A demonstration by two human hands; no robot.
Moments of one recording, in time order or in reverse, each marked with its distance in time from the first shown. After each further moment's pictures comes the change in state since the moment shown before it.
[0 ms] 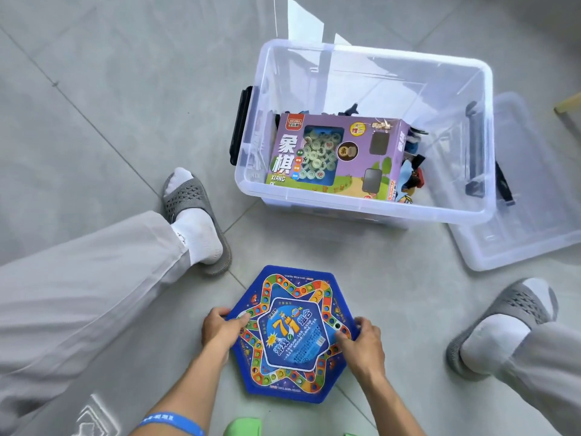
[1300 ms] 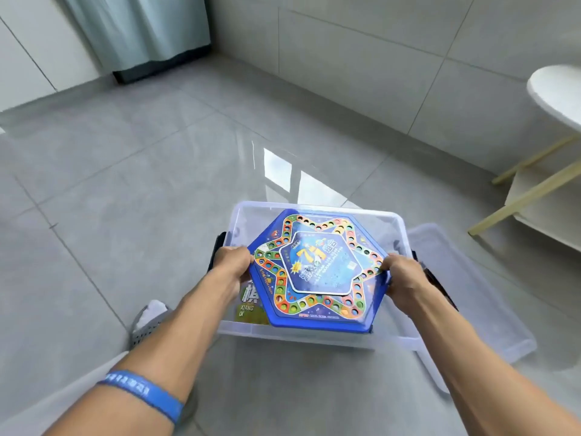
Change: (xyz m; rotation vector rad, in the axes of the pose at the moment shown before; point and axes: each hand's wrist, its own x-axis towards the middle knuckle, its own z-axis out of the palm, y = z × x) left_hand -0.126 0.363 -0.020 -0.430 -0.199 0.481; right_hand 0.042 -0.287 -0.260 0.856 0.104 -0.161
